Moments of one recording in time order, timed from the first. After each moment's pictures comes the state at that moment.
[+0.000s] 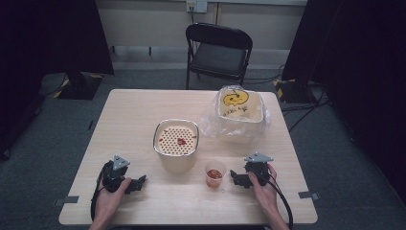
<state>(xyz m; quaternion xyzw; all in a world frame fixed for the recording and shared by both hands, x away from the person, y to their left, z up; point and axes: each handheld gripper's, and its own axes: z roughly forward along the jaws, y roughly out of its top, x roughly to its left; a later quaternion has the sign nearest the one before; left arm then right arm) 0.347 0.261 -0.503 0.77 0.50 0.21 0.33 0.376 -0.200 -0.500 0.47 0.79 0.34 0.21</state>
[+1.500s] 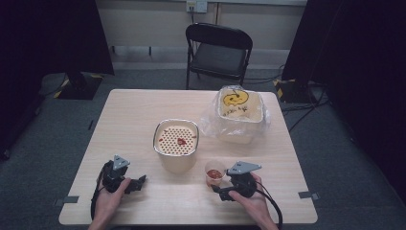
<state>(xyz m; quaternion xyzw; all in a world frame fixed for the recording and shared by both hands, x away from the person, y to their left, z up) 0.347 0.261 -0.503 0.78 0.50 0.20 0.33 0.335 -0.151 -0.469 0.34 0.84 0.41 0.11</state>
